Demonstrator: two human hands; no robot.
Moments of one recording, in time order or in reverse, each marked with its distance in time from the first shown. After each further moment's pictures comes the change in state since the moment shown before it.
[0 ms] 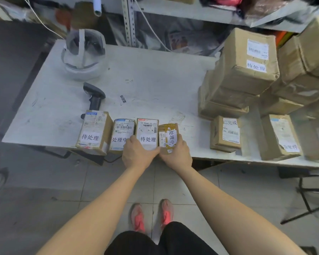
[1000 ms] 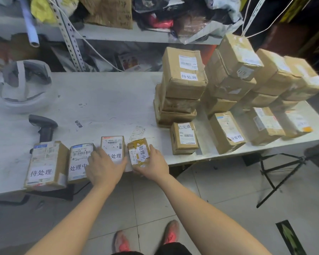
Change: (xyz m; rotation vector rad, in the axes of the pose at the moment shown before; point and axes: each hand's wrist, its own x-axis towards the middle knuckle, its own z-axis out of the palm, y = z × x) left_hand -0.003 0.034 0.001 0.296 0.089 0.220; right_hand 0.004 0.034 -0.041 -0.009 -0.003 -0.035
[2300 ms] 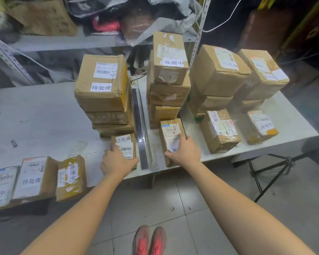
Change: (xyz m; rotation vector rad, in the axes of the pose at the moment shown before) left_hand -0.044 0.282 0.077 -0.025 -0.224 0.020; right_hand 0.075 0.247 -0.257 -0.303 0.173 0.132
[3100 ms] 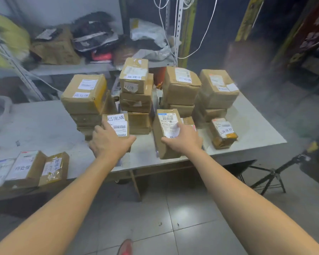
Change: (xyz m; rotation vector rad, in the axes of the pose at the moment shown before) left_hand -0.149 0.138 -0.060 -0.010 0.418 0.001; right_hand -0.058 0.123 -0.134 0.209 0.198 -0.120
